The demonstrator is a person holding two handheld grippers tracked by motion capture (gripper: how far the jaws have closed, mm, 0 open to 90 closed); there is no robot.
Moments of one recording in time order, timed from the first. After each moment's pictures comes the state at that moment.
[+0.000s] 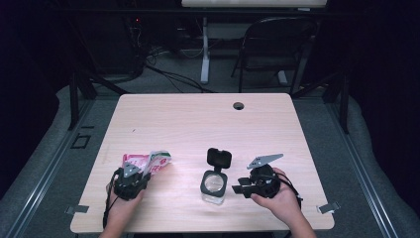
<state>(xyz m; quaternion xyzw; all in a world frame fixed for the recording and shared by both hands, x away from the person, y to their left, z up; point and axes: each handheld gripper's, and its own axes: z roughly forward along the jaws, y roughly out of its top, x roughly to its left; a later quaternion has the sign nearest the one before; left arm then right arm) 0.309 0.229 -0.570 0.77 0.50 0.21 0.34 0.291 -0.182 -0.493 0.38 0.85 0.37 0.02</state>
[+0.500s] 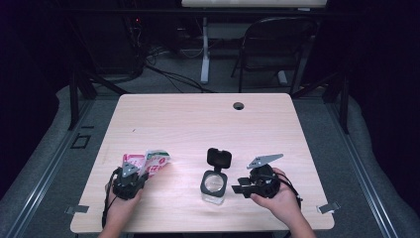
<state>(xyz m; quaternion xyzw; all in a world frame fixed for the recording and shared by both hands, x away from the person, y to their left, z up) 0.310 0.233 -0.570 0.77 0.50 0.21 0.34 0.290 -0.182 -0.493 0.38 0.85 0.37 0.02</state>
